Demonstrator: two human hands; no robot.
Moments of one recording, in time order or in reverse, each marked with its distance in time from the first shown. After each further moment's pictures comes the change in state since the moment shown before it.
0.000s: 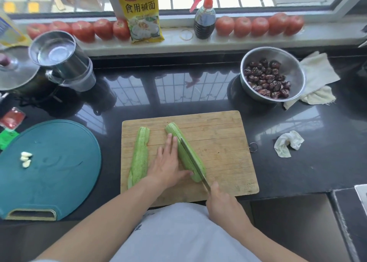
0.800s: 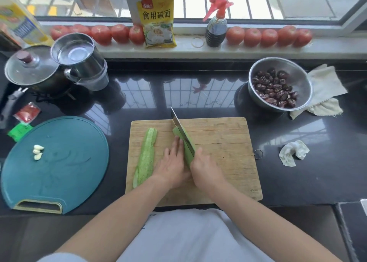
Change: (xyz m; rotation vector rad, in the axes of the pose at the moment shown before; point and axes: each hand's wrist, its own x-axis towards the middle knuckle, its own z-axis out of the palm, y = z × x) left_hand 0.001 -0.003 0.001 -0.018 -0.009 0.025; right_hand 0.081 -0.078 -0.041 -0.091 0.097 -0.141
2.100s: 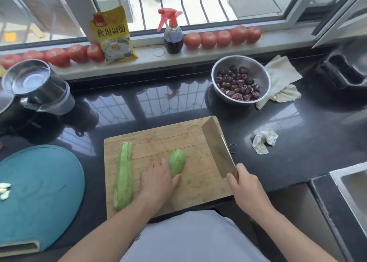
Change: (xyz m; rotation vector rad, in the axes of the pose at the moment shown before) left_hand -0.011 0.038 0.008 0.397 0.166 -0.049; right_hand -0.098 0.131 -0.042 0.399 0.188 0.331
